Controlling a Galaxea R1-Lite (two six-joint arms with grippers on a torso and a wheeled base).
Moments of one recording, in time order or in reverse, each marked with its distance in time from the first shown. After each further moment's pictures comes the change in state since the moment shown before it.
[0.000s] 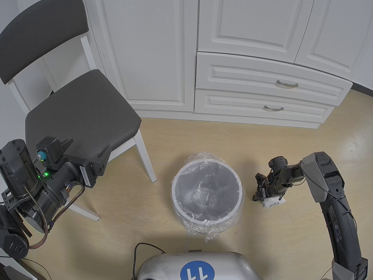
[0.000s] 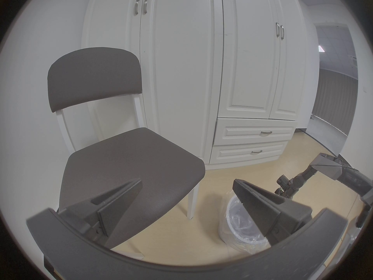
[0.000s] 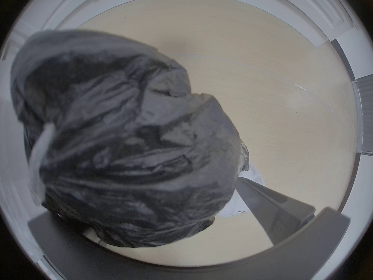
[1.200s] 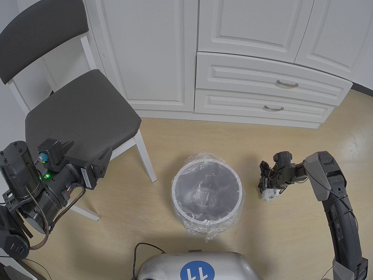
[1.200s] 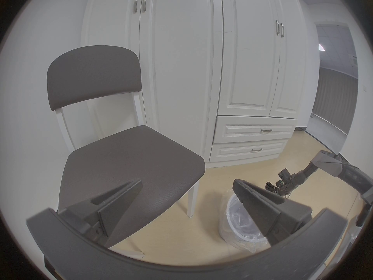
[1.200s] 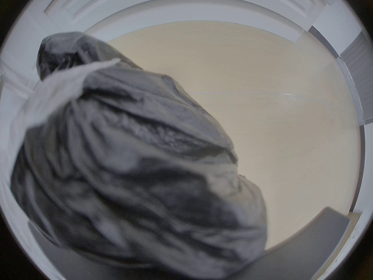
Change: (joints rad) left arm -0.001 0.008 0.008 -0.001 0.000 -0.001; right arm -0.030 -0.002 0.004 -0.191 0.007 0.159
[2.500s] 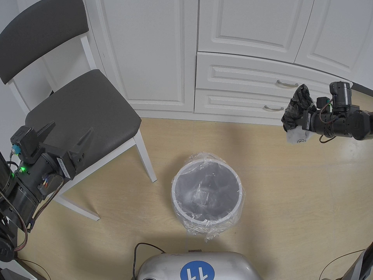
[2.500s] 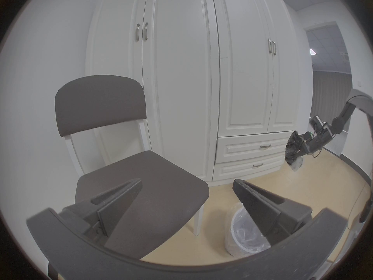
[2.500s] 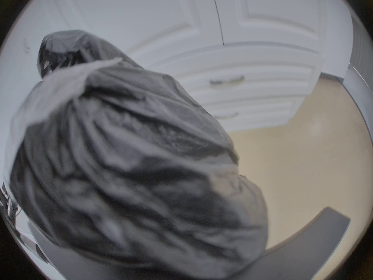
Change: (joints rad) left arm 0.002 -0.158 -0.009 0.002 -0.008 0.096; right arm -0.002 -1.069 0.744 -0.145 0.224 0.013
